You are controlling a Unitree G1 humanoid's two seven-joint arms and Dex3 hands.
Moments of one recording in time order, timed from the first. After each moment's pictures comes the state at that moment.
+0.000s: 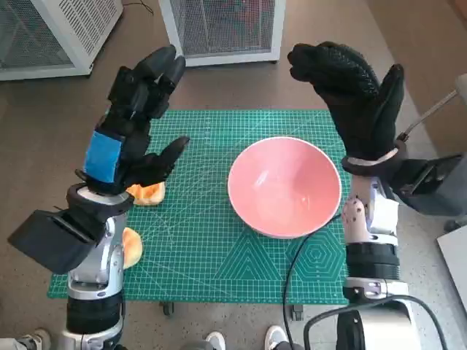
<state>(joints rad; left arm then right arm) -0.46 0.22 0.12 -0.15 -0.13 -0.14 -0.22 -0.87 -0.10 -0.22 0.63 0.43 -0.53 0.71</state>
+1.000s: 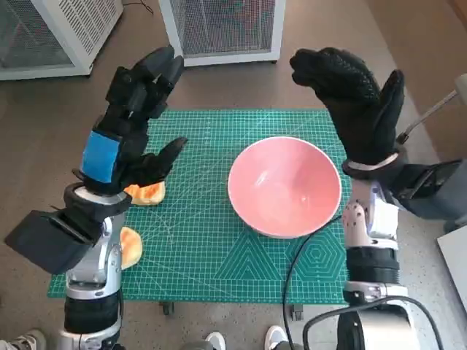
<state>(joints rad) -0.46 0.23 0.13 -0.14 -0.14 -0.15 -0.24 -0.84 -0.10 -0.21 0.61 0.43 -0.52 0.70</state>
